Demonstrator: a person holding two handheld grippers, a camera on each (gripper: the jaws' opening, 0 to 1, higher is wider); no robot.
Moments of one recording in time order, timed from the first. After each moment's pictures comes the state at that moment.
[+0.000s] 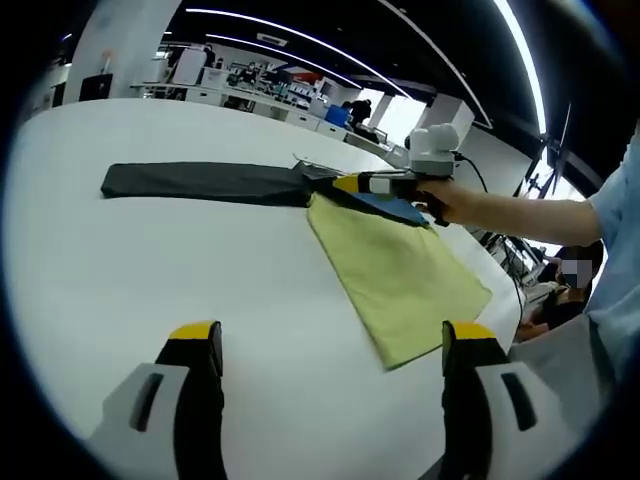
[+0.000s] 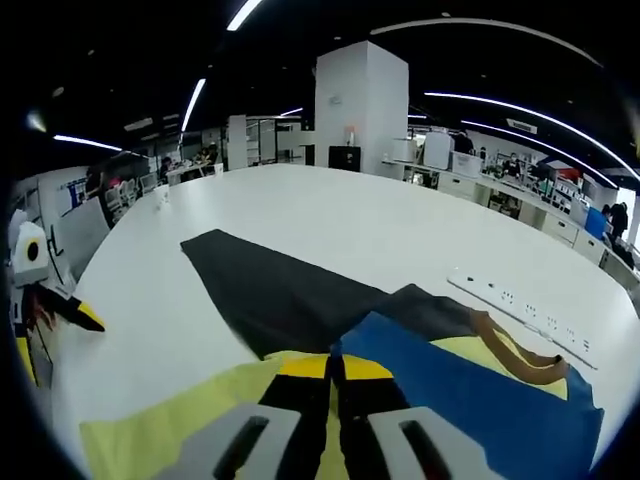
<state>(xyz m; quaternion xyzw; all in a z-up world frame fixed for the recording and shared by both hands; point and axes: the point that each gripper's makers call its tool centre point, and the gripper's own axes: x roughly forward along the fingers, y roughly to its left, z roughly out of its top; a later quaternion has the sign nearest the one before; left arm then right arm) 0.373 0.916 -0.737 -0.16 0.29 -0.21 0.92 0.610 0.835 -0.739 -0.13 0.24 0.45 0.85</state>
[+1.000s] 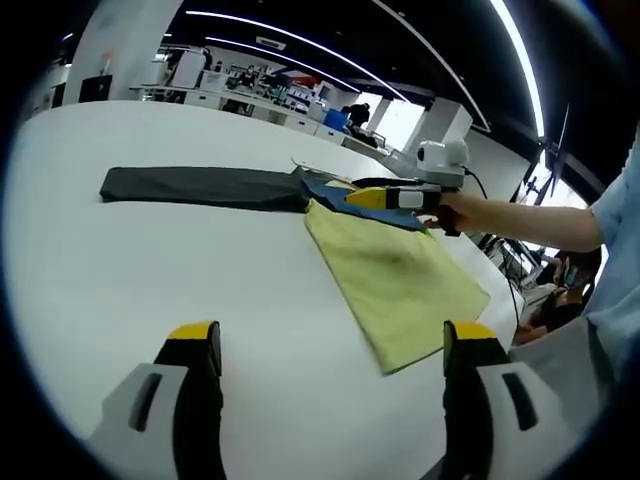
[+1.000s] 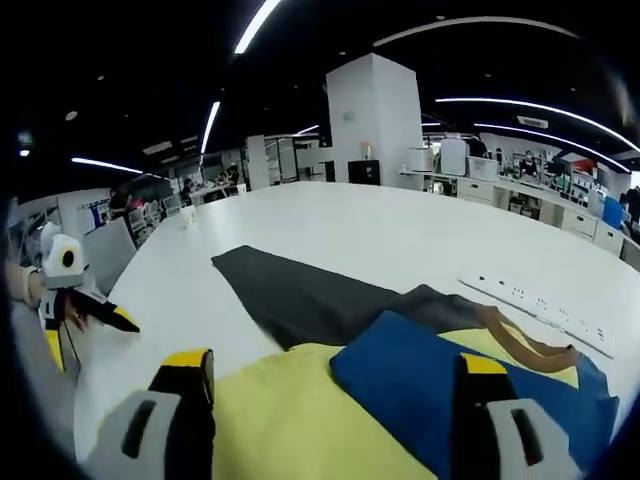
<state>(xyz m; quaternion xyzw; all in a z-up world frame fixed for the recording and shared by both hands) 0.375 0.916 -0.733 -0.16 0.28 -0.21 0.92 0.588 0.818 -0.724 -0.08 0.23 0.50 0.83</state>
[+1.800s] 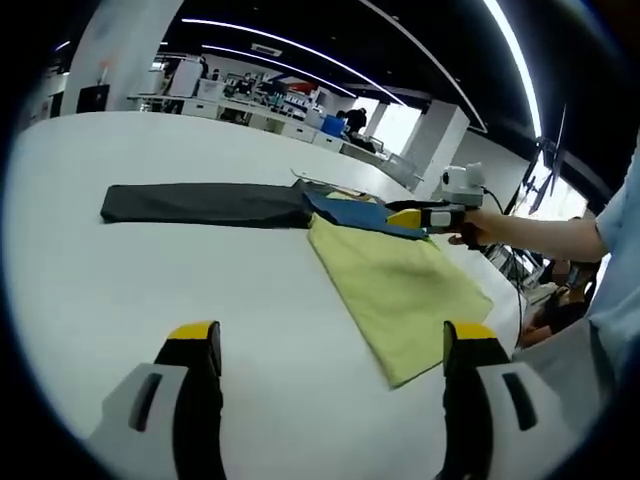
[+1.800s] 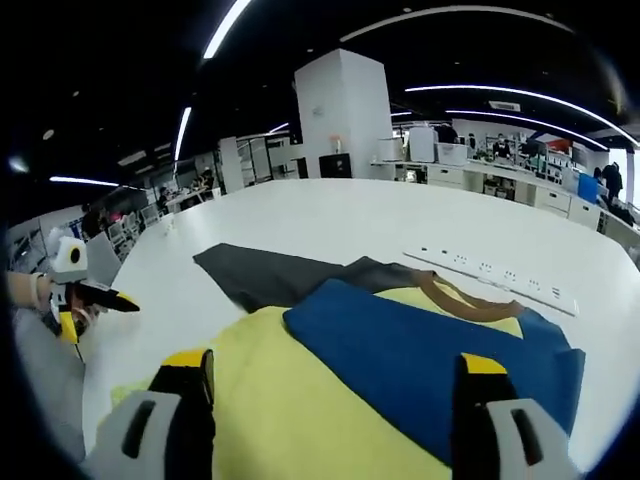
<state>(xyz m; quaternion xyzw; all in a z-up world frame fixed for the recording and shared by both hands) 0.389 0.927 -0.721 -0.15 0.27 -0.21 0.93 0.594 0.740 -0.721 -0.06 0.25 0.45 0.86</state>
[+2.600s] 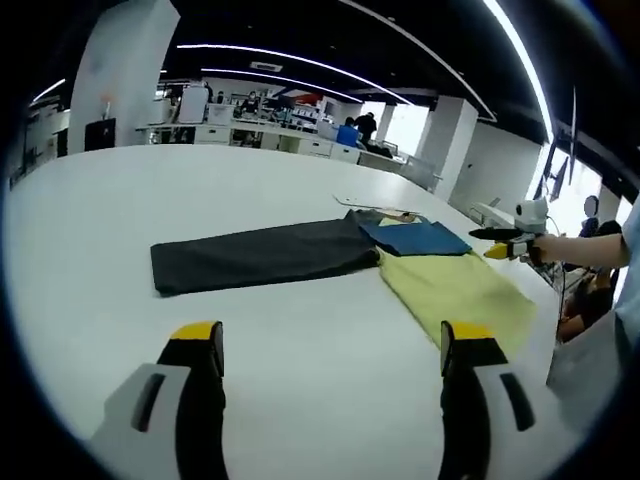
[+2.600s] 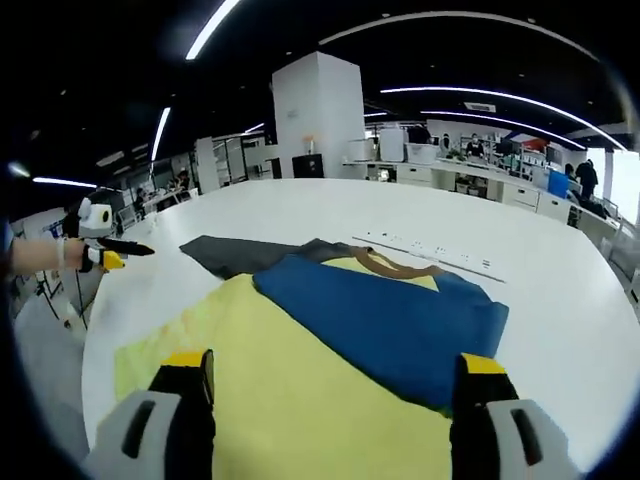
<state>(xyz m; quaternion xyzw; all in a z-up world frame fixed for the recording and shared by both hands) 0.448 1.009 -0.711 -0.09 0.25 -0.18 0.95 0.574 0.643 -0.717 -0.06 0.26 0.39 0.88</state>
